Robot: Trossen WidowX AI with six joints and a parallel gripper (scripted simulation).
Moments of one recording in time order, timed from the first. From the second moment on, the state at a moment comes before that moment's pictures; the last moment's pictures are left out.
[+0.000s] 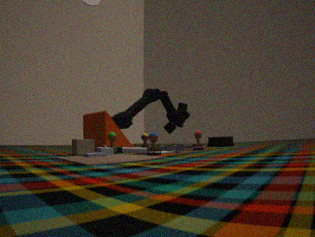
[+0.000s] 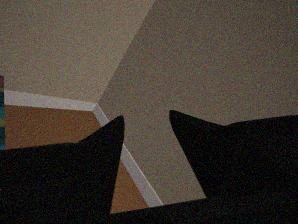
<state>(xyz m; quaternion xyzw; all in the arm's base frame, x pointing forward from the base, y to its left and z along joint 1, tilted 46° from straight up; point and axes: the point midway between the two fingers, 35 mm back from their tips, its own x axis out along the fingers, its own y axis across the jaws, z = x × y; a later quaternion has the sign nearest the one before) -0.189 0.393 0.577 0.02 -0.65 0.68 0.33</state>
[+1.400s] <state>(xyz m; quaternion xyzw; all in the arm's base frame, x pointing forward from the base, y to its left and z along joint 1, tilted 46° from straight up) 0.297 0.396 0.432 -0.27 -0.25 0.56 0.74</state>
